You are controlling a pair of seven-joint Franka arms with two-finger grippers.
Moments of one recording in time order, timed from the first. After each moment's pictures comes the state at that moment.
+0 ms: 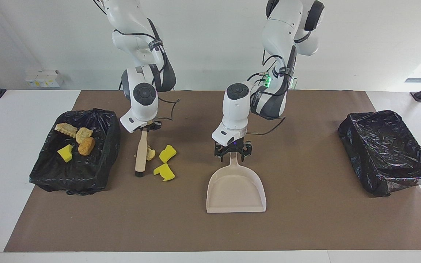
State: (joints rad) left arm -0.65 0.44 0.03 -1.72 0.12 2.29 -0.64; right arm 0.16 0.14 0.13 -2.07 0.00 1.88 0.33
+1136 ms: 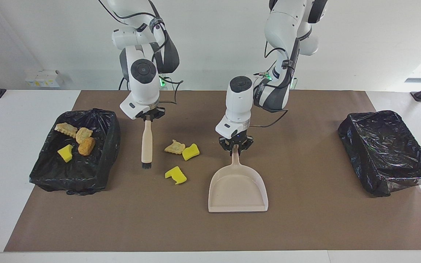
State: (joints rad) left arm -0.59 0.32 0.04 -1.78 0.13 2.23 -0.55; right arm 0.16 0.09 0.12 -2.03 -0.24 1.75 0.26
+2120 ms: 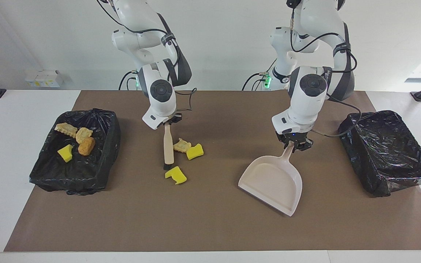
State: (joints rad) left arm -0.33 0.23 0.05 -1.79 0.10 1.94 0.74; right arm 0.33 0.15 0.13 -2.07 0.20 1.89 0.36
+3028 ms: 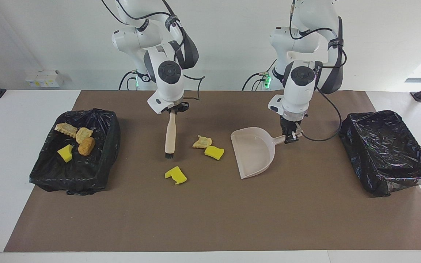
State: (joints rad) left arm -0.39 0.07 0.03 -2.10 0.15 2.16 1.08; right arm 0.33 0.06 0.13 -2.07 0.04 1.76 0.47
